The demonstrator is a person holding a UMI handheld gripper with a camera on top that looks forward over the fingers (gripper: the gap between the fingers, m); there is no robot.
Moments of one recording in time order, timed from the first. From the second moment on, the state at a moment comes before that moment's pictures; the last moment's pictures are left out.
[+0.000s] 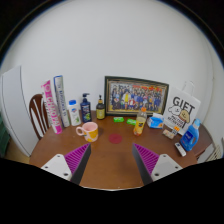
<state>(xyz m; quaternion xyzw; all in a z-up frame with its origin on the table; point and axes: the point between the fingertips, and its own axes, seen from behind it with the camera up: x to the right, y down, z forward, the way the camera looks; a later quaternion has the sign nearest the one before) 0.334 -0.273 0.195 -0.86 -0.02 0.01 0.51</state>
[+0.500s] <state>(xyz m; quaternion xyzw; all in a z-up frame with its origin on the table) 0.502 -0.002 0.042 -0.85 0.00 0.03 0.53</state>
